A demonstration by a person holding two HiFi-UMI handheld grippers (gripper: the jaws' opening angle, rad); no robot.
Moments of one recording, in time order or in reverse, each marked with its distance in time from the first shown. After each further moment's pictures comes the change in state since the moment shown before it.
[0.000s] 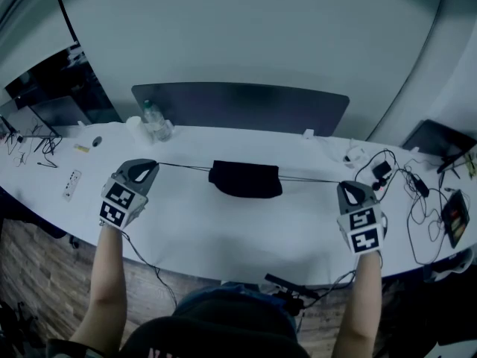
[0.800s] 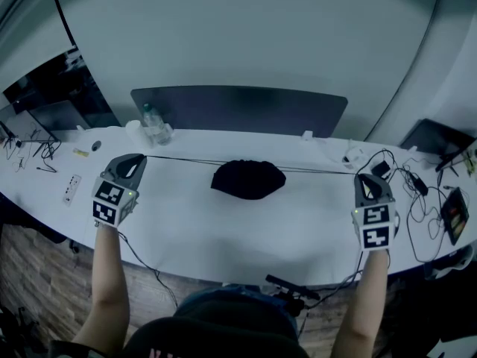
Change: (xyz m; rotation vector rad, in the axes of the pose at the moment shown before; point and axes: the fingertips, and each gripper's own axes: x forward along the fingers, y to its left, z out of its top) left arm -0.016 0.043 0.007 -0.054 -0.055 0.119; right arm -0.024 -0.051 0.007 0.031 -0.017 -0.190
